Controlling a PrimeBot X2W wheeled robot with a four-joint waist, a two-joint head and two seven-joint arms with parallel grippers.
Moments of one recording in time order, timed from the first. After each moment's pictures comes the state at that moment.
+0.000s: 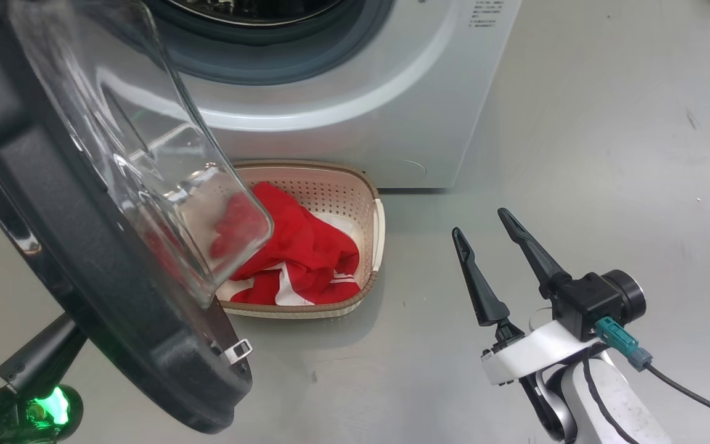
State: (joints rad) left arm 0.07 0.19 0.26 -0.29 -2.01 -0.12 0.93; right arm -0.15 -0.06 0.35 0.11 0.21 0.06 -0.25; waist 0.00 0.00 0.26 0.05
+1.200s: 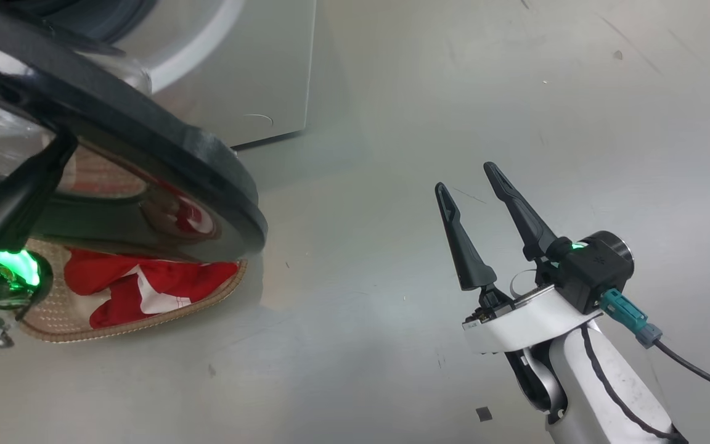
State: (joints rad) left arm -0.30 0.22 0.20 -0.20 -1.89 -0.03 0.82; right arm -0.23 -0.06 0.40 0.04 0.29 0.03 -0.25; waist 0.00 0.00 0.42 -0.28
